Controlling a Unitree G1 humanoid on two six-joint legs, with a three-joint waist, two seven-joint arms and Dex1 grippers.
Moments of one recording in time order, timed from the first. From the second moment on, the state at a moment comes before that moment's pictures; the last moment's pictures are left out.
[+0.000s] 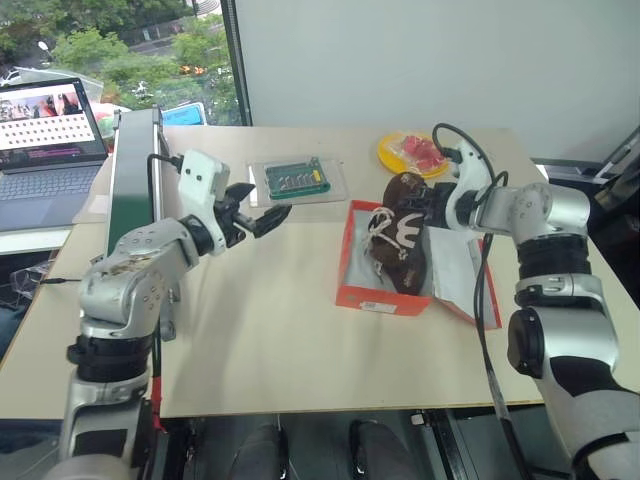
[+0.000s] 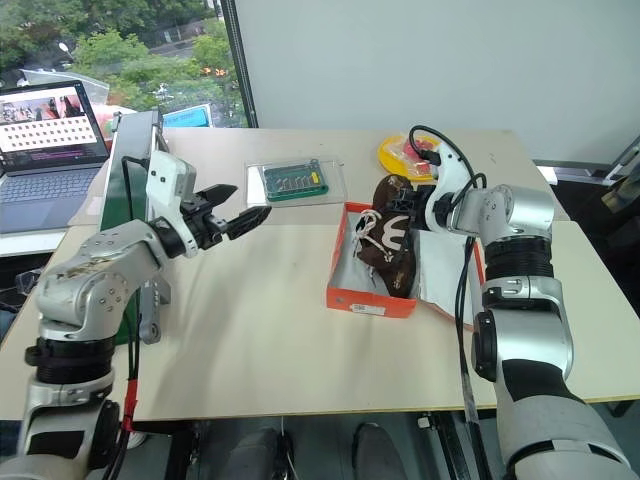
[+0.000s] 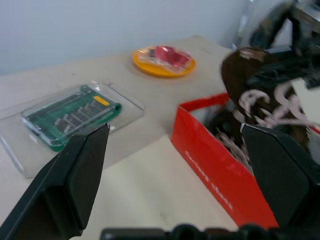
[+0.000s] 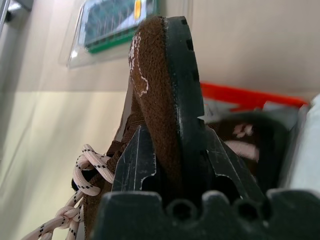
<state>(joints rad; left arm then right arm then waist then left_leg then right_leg) -0.58 0.58 0.10 -0.23 -0.57 0.79 -0.54 -1.11 -0.50 -0.13 0.67 0.48 1.09 0.44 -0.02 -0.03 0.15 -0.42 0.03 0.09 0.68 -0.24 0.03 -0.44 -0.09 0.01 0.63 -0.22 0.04</state>
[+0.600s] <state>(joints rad) -0.57 0.60 0.09 -0.24 -0.53 0.79 -0.56 -1.02 -0.44 -0.01 0.74 0.34 1.01 0.57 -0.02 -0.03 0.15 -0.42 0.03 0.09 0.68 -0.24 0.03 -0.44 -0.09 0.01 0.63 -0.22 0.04</state>
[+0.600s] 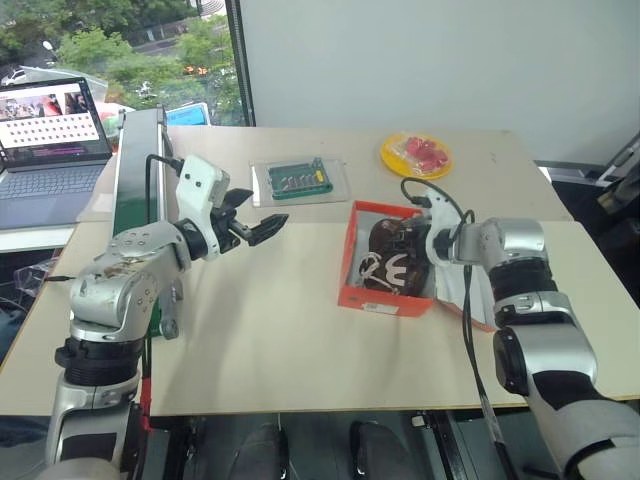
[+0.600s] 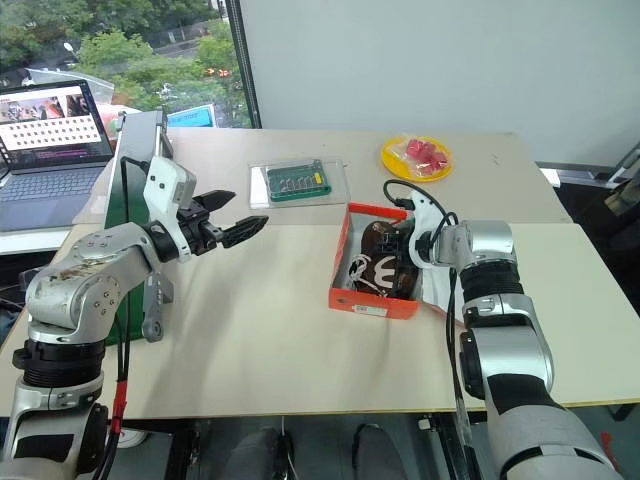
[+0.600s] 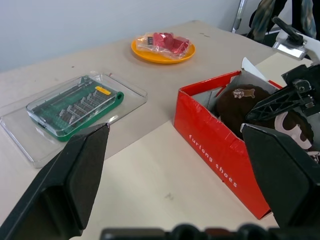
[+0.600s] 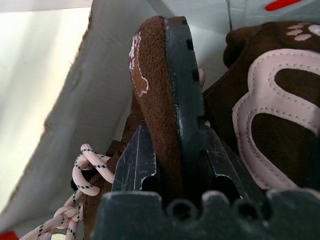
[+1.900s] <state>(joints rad) -0.67 0.64 -0.11 -0.11 -0.49 0.69 -0.93 -0.84 -0.60 -0.23 -0.15 0.57 1.39 0.71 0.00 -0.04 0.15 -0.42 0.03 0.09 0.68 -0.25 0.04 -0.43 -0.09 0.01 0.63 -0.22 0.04</state>
